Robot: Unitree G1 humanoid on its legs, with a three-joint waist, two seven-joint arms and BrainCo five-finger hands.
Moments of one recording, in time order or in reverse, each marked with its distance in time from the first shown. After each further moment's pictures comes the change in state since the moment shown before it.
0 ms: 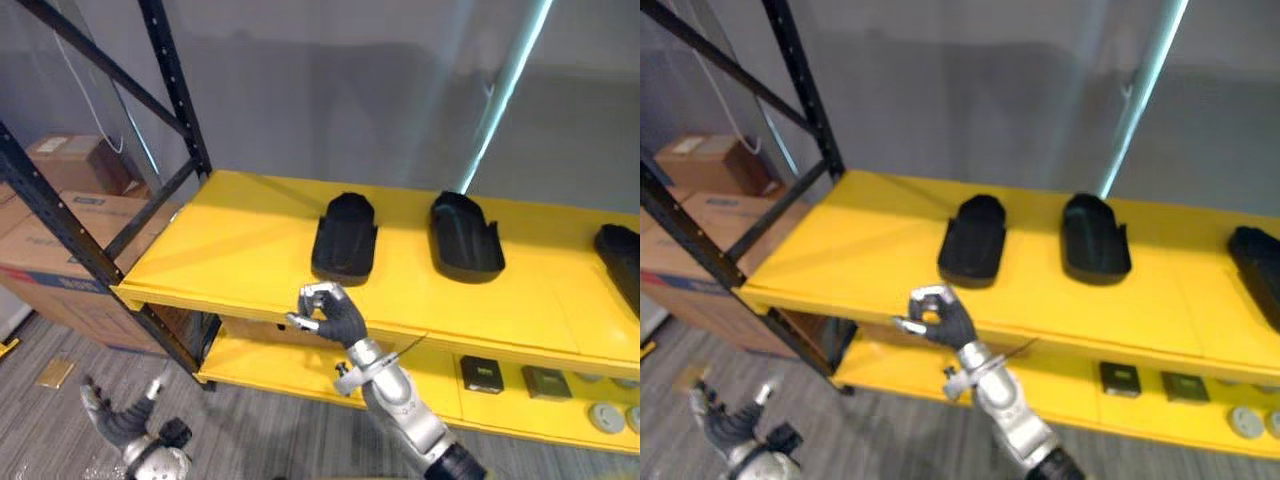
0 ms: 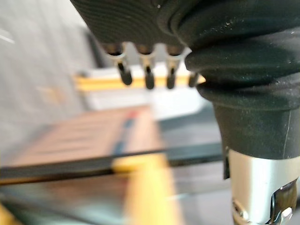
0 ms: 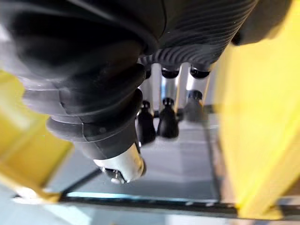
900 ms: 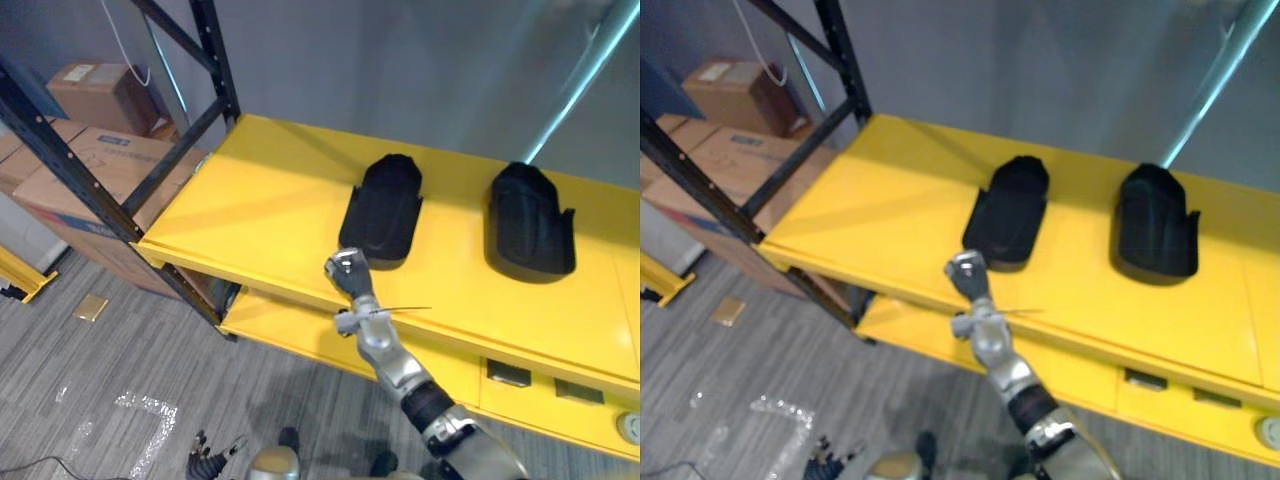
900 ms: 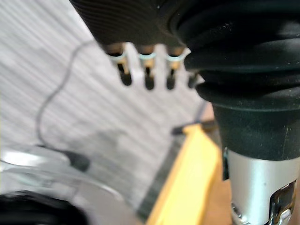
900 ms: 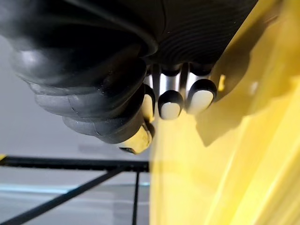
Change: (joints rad) left arm -0.068 0.035 -0.147 0.516 -0.169 0.017 -0.389; right arm -0.291 0.117 -0.232 0.383 -0.143 0.108 -0.311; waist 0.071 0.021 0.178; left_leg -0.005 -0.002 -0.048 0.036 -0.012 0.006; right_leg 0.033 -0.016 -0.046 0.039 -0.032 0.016
